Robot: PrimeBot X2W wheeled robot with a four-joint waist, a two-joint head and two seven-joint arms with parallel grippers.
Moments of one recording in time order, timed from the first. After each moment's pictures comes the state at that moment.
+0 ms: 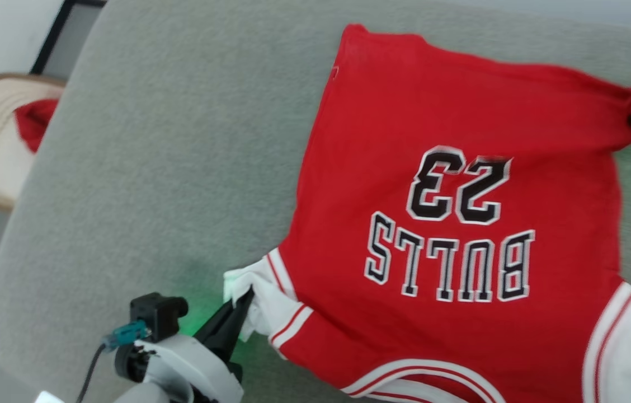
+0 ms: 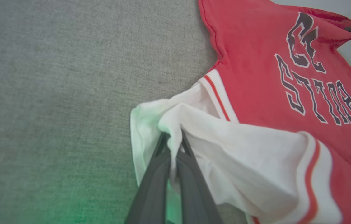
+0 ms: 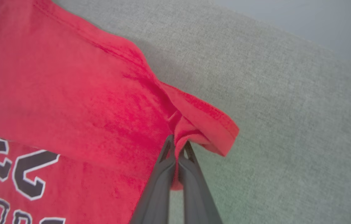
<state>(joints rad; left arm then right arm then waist) -0.34 0.49 -0.75 0.28 -0.98 0.00 -0.25 -0.98 -0.60 0.39 0.56 0.73 0.13 0.86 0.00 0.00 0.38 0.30</state>
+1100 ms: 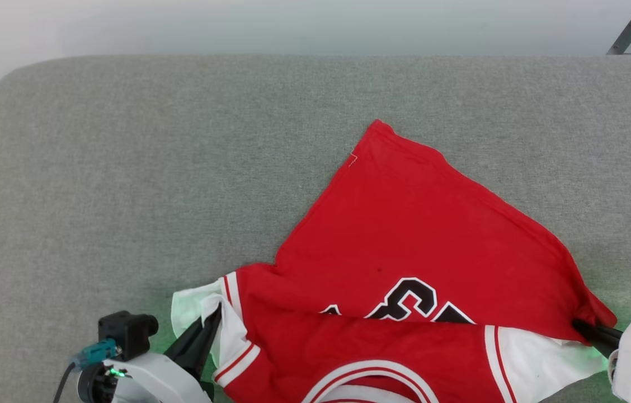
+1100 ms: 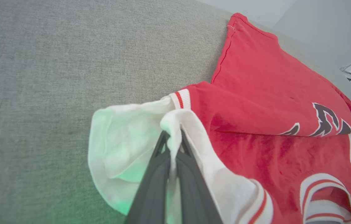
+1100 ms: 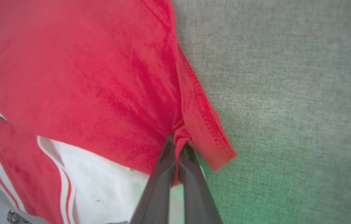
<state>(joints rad) -0.23 0.62 -0.72 0.13 -1.00 0.10 -0.21 -0.11 -0.50 0.09 0.07 0.75 0.13 0.70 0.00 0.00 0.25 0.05</state>
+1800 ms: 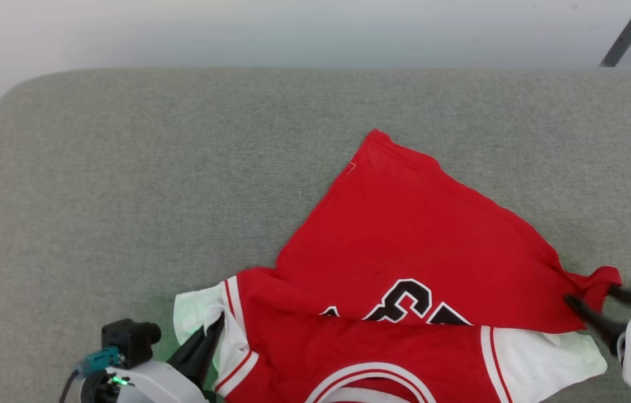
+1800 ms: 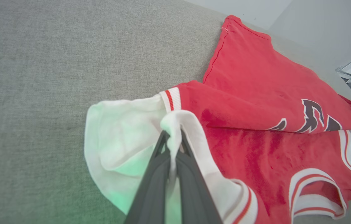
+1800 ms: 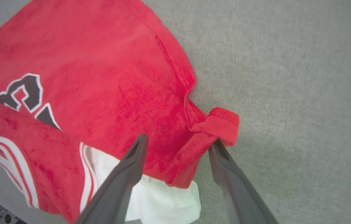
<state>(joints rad) -0.22 0.62 -0.73 0.12 -1.00 0.10 -0.21 -0.10 -0.56 0.10 -0.11 0.67 0.13 0.71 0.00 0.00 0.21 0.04</state>
